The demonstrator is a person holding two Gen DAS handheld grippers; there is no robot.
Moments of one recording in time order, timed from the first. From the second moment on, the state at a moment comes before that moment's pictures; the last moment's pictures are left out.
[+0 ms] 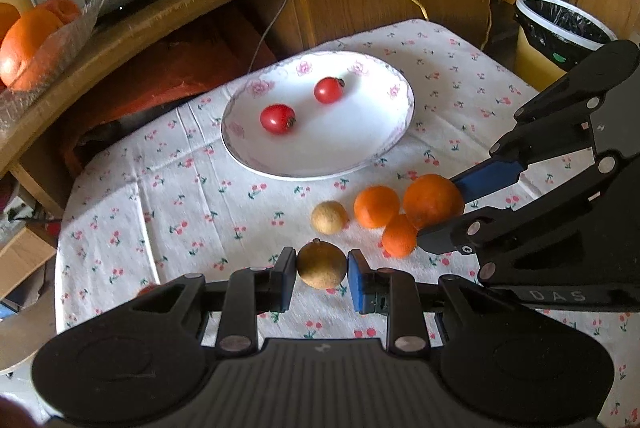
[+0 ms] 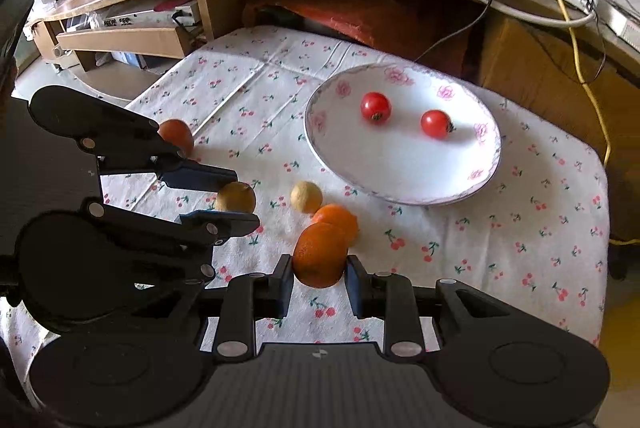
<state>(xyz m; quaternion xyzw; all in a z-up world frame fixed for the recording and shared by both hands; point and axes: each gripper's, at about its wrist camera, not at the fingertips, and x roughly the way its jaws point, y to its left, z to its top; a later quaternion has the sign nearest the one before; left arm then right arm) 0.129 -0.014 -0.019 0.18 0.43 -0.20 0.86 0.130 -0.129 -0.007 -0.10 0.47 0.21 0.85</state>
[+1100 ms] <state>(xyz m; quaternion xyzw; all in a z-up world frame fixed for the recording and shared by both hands) 0.168 -0.036 0.005 0.19 0.39 -0.18 0.88 0.159 -0.149 0.015 -0.10 0.43 0.17 0.88</state>
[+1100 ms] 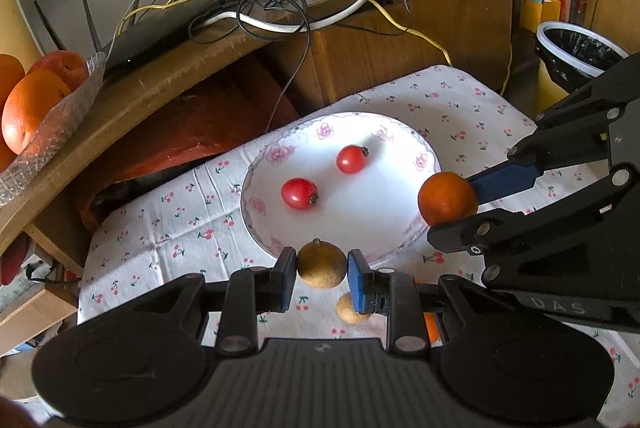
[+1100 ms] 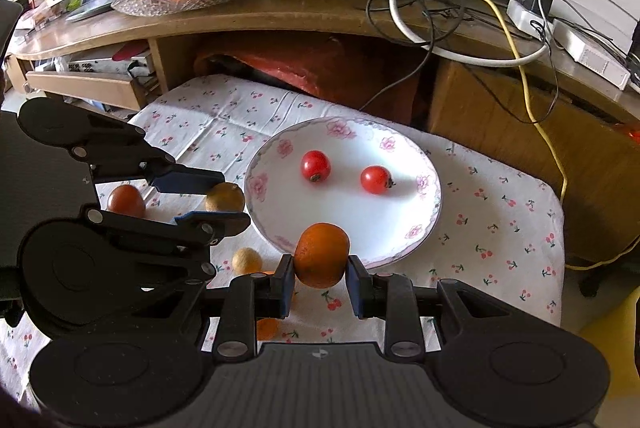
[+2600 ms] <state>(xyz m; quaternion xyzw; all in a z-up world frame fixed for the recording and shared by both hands) 0.230 -0.049 -0.024 0.16 0.42 -0.15 0.88 0.220 -0.156 -0.015 -0.10 0.44 0.15 0.88</state>
